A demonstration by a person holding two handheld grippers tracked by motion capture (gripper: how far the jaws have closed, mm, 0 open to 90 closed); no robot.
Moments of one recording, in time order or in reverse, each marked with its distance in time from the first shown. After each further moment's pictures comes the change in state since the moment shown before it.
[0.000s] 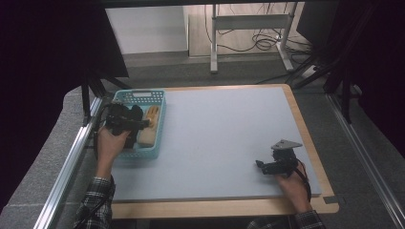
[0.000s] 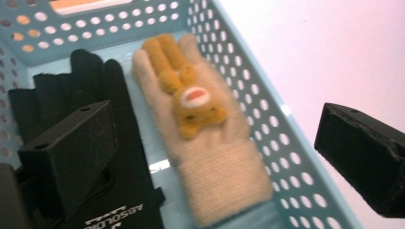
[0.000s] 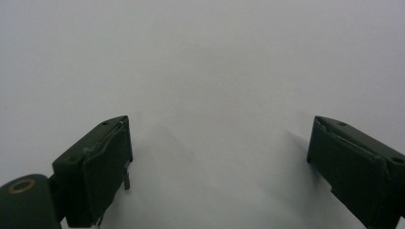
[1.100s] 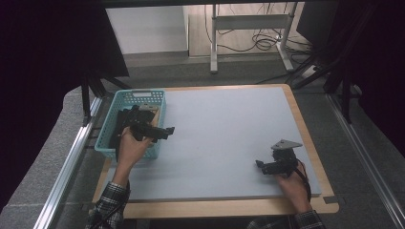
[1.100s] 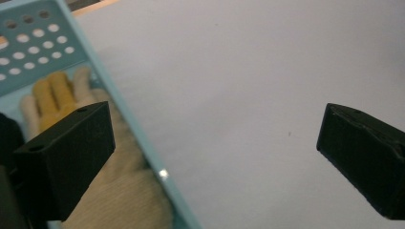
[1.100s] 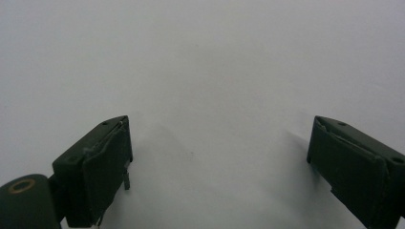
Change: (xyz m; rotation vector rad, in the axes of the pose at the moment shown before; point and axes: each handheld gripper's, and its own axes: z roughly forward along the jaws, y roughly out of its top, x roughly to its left) left arm -0.081 0.006 0.014 -0.018 -0.112 0.197; right arm 0.000 0.000 0.000 0.000 0.000 0.001
